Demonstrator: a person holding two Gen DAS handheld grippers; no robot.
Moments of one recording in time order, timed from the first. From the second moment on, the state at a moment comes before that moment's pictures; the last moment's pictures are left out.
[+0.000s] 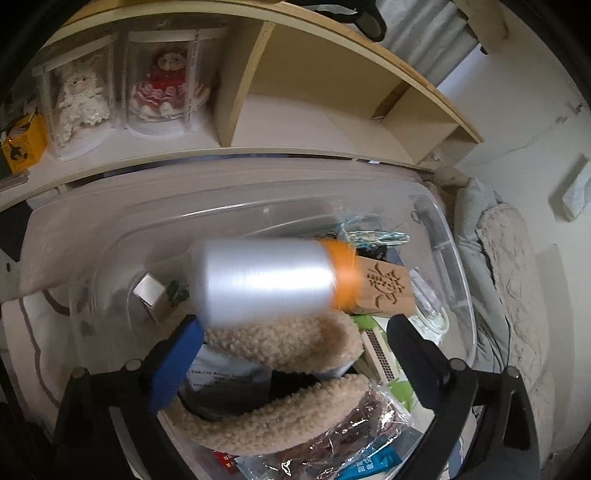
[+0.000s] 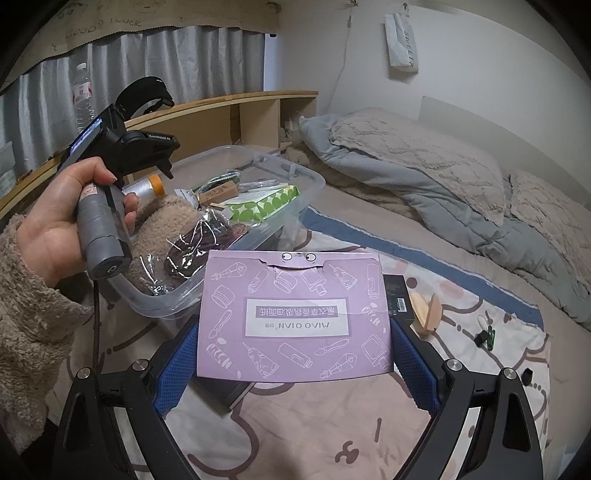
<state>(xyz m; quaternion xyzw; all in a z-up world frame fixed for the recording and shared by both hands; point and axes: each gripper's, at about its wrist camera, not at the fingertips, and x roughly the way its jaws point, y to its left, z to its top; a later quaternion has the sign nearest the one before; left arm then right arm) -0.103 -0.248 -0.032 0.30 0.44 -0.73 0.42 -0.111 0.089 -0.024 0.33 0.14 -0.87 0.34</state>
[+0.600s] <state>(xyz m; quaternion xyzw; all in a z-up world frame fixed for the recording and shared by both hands) -0.106 -0.239 0.049 0.28 0.30 -0.86 0.31 -0.114 0.061 -0.014 0.30 0.15 -0.87 0.36</state>
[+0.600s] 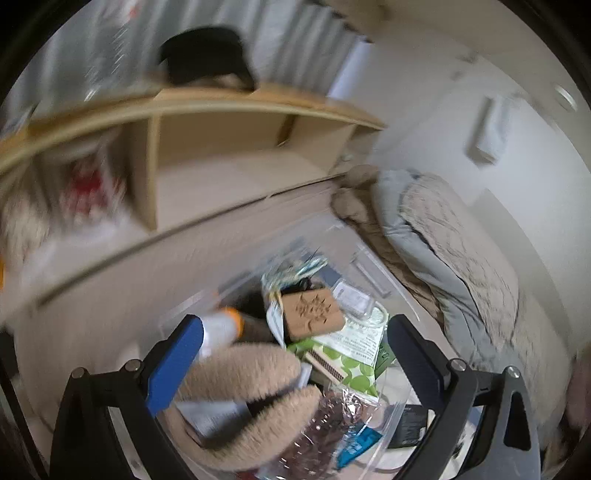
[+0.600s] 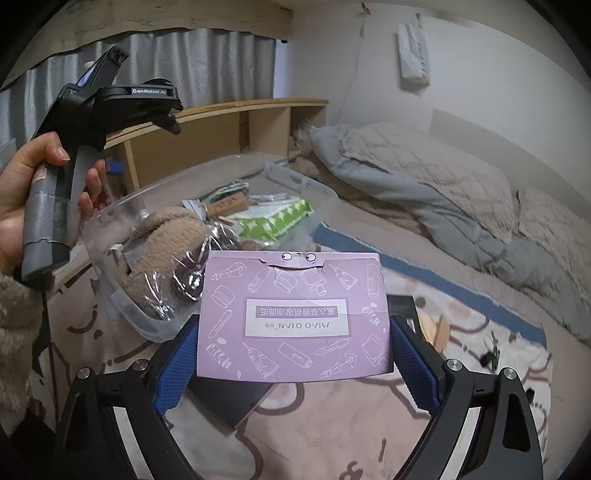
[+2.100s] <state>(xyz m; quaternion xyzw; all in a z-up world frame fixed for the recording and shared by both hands) -0.067 -0.259 0.120 0.21 0.11 -0.94 0.23 -0.109 -0.078 -0.031 0.27 0.35 -0.73 0.53</state>
